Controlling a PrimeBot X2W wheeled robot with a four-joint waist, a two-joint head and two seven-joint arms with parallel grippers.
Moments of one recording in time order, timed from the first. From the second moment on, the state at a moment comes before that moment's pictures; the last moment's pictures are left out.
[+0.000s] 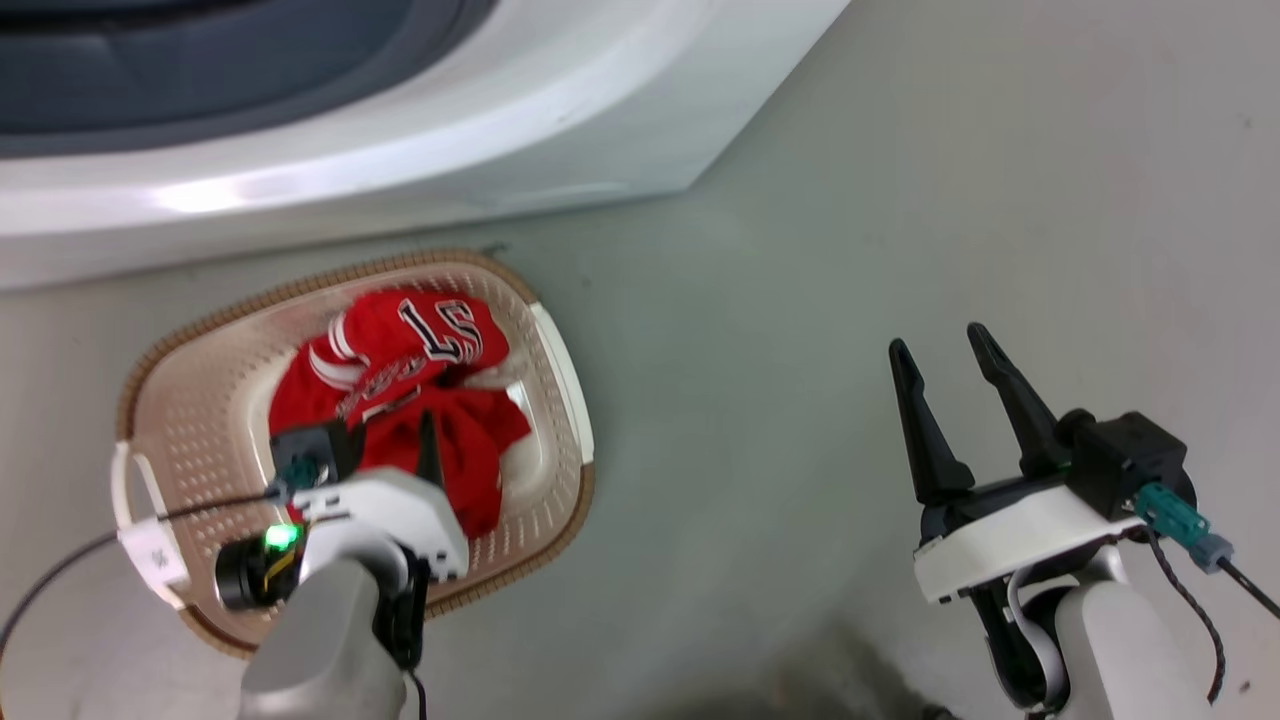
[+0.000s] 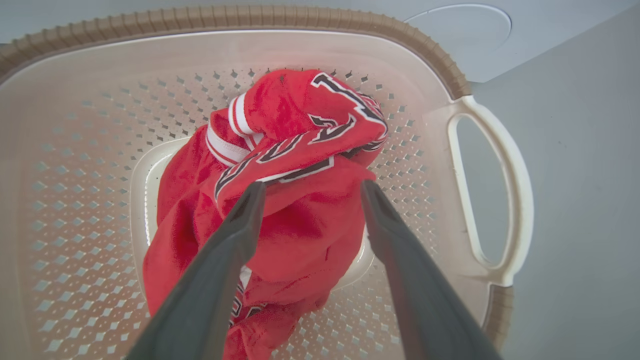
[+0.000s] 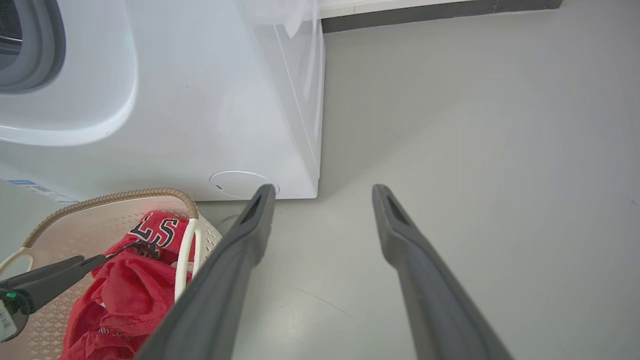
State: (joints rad) left arm -0.56 0.12 -0.16 0.94 -0.39 0.05 -0.26; right arm -0.22 -0.05 0.14 0.13 0.19 0.13 -0.17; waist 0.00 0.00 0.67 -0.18
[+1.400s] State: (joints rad) left arm 0.05 0.09 -0.02 -0.04 -0.12 0.07 -0.23; right arm 0.09 -0.05 0.01 -0.13 0.06 0.13 -0.02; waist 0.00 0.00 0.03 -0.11
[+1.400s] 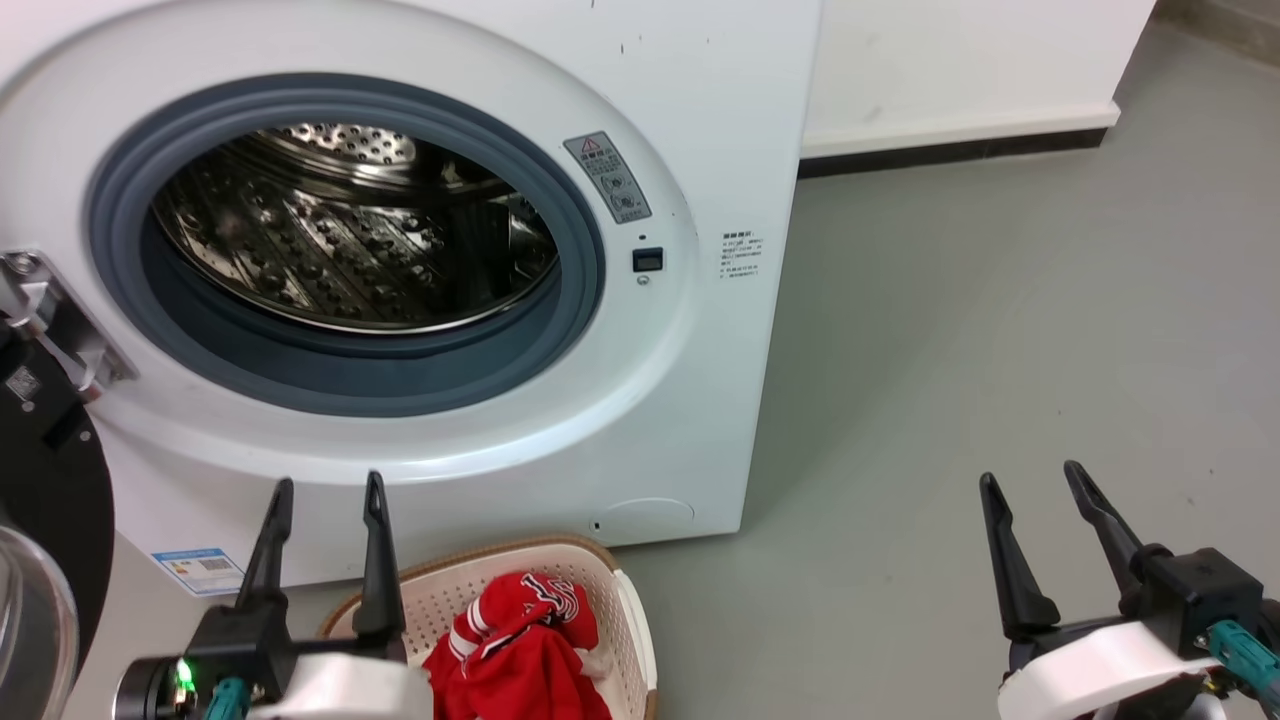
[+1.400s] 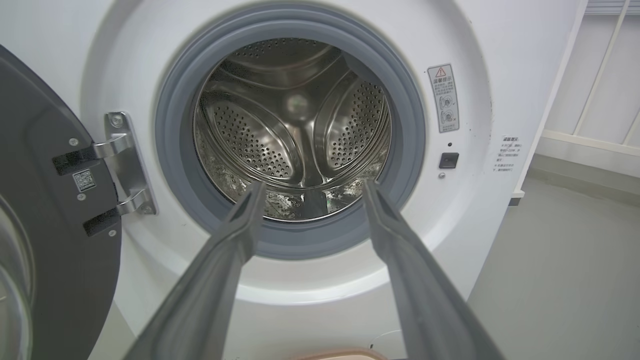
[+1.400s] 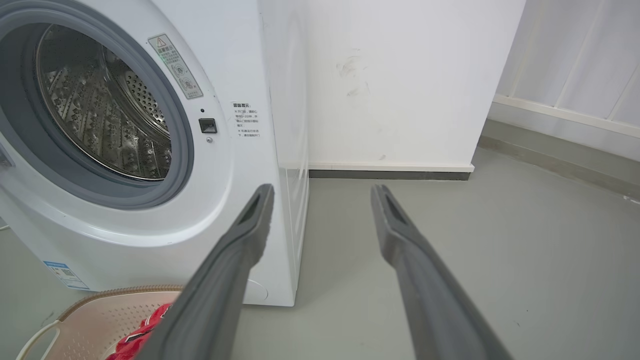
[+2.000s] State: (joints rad) left arm 0.19 0.10 -0.05 -0.19 -0.10 0.09 -0.16; right arm 0.15 -0.05 0.02 -0.21 0.04 0.13 0.03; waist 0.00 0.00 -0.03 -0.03
